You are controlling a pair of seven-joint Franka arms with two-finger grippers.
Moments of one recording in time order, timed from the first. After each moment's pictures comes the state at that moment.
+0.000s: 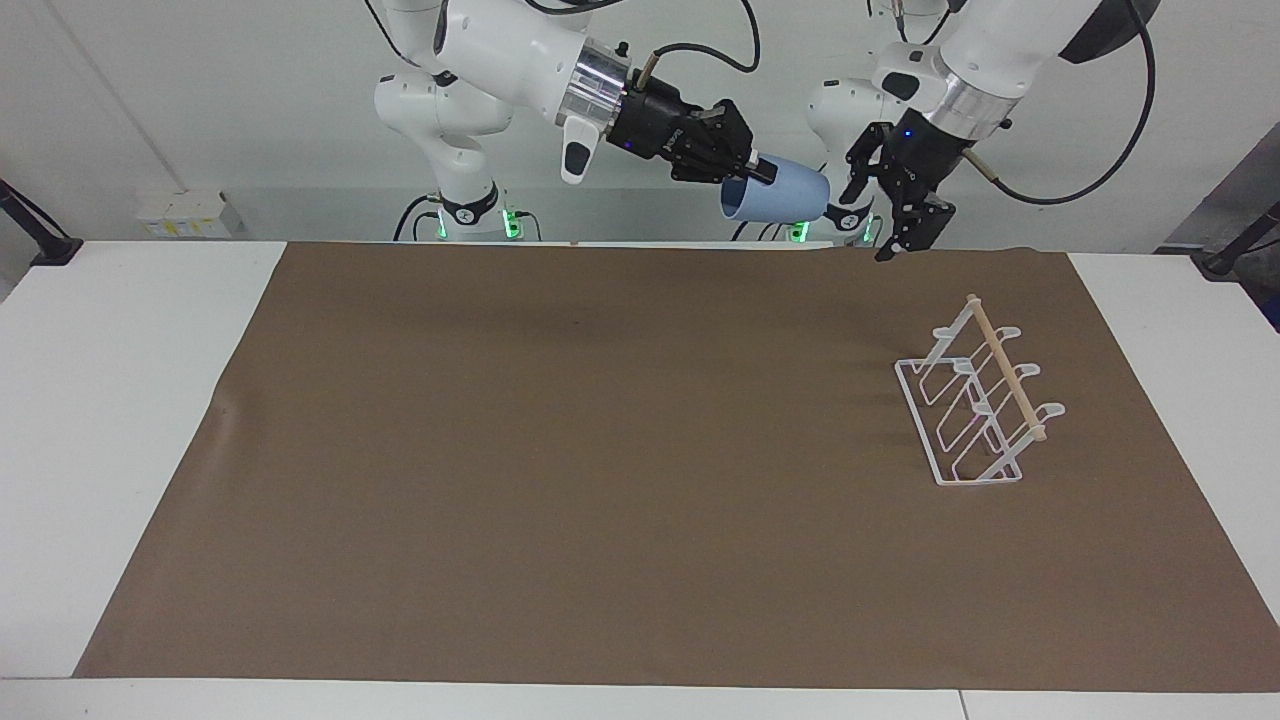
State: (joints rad) left arm -0.22 -0.12 -0.09 -1.61 -0.23 1.54 1.05; right arm -0.03 -0.02 0.58 -1.73 1.17 2.28 0.54
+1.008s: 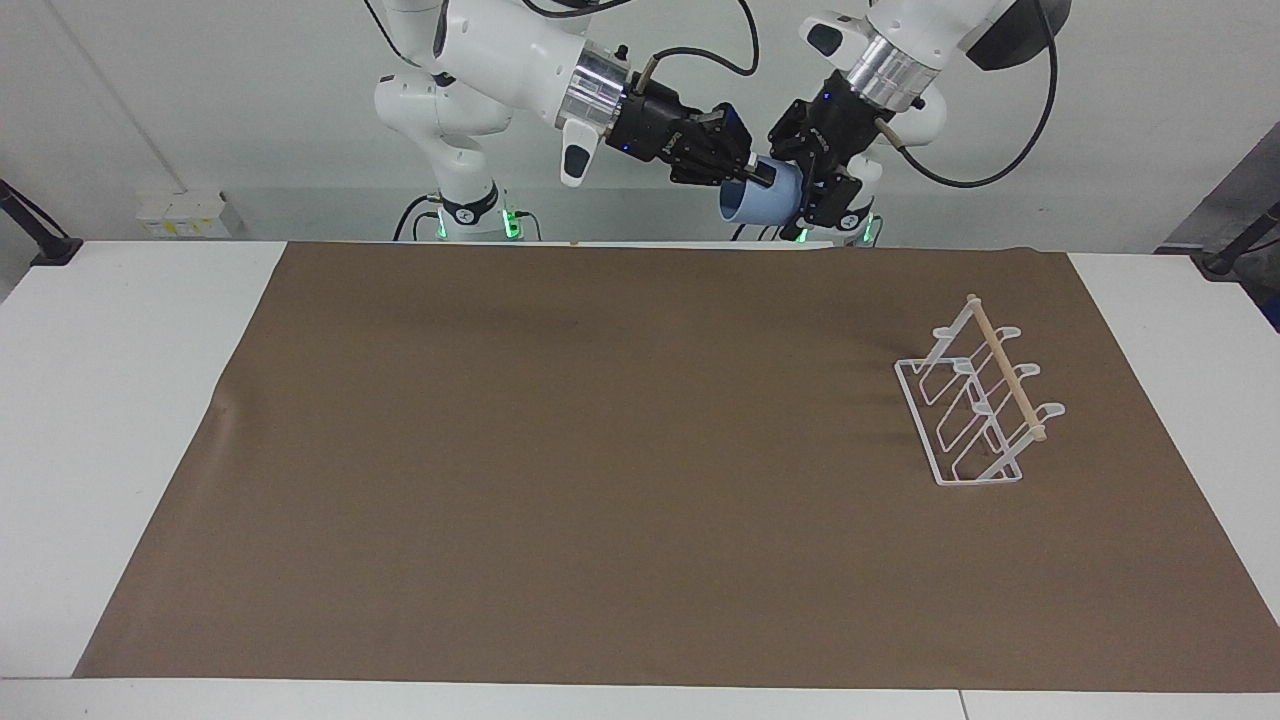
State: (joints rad) left arm -0.30 -0.13 -0.15 -1.67 -0.40 1.76 1.02; right arm -0.03 -0.02 0.58 -1.73 1.17 2.28 0.54
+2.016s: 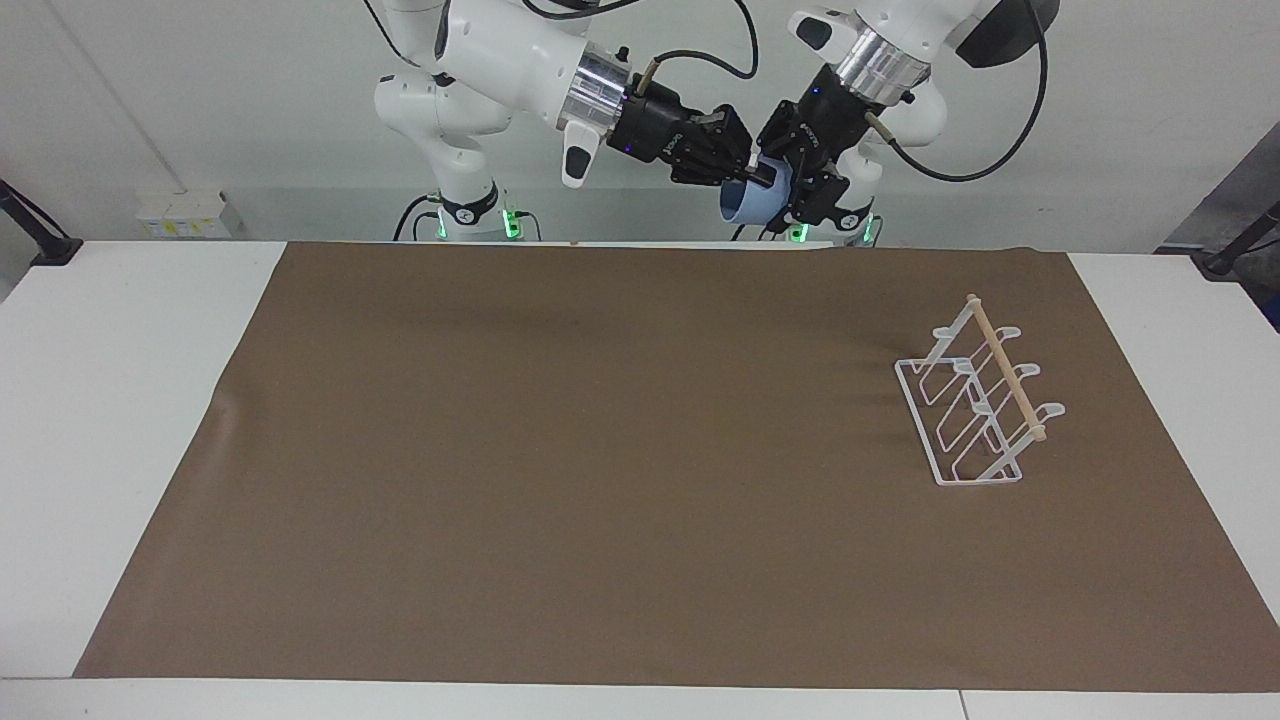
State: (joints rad) left arm -0.31 -0.13 -0.15 -1.67 -0.40 1.78 1.01; right arm -0.03 -0.02 0.58 -1.73 1.17 2.28 0.55
